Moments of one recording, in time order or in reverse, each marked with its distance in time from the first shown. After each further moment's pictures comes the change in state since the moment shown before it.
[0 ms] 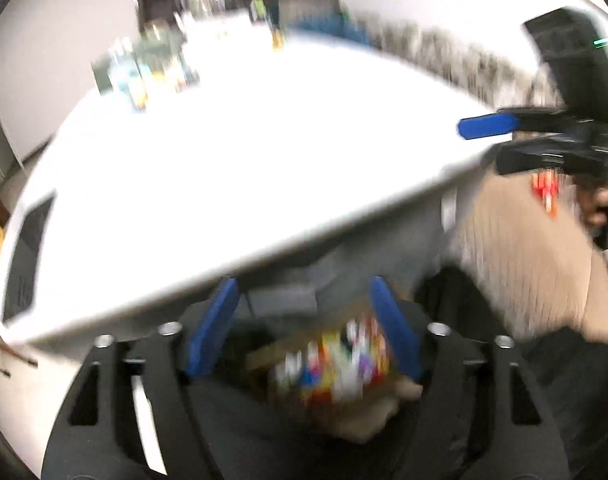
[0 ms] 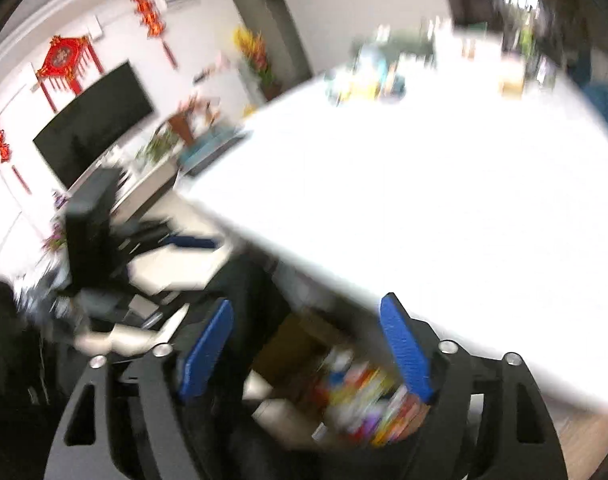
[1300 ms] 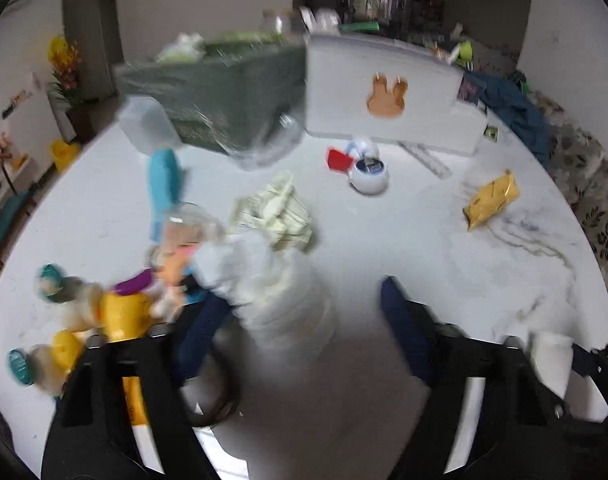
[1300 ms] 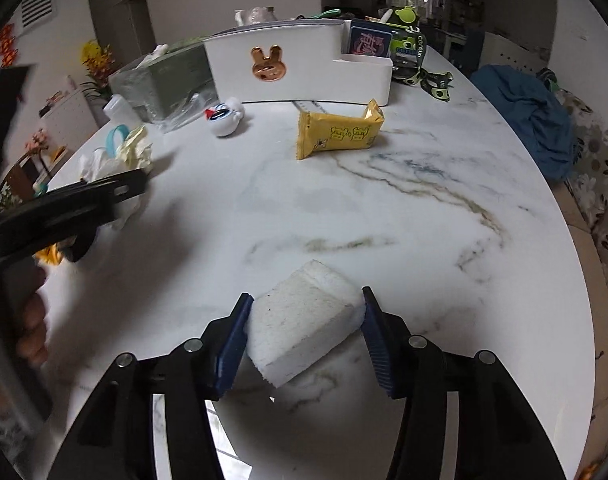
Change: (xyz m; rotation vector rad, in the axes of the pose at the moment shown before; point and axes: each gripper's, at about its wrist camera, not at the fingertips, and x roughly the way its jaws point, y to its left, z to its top) left arm 0.285 0.130 0.287 -0.451 0.056 0.351; right arm 0.176 -0.245 0.154 0.189 0.118 -0.389
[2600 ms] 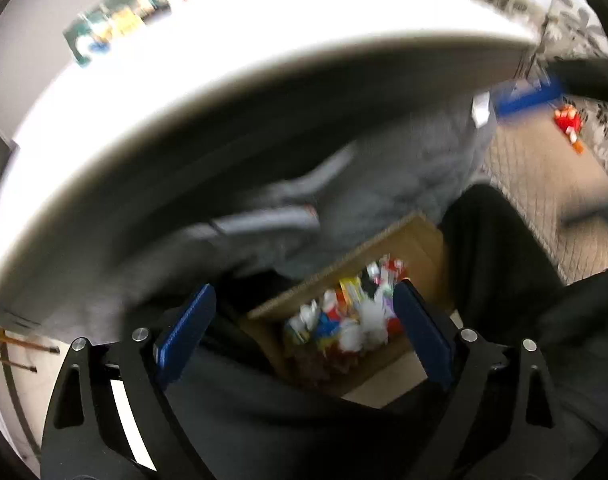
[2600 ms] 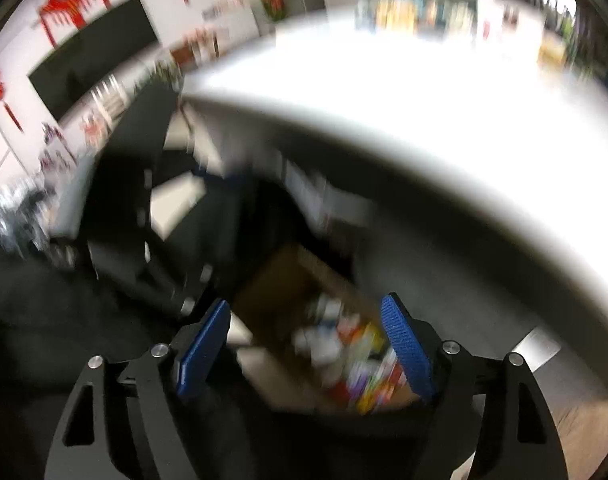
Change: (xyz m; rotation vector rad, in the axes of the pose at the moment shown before) left arm -0.205 0.091 -0.364 0.576 0.161 -0.240; right arm -0.190 0.175 -0.281 -0.340 0.015 0.390
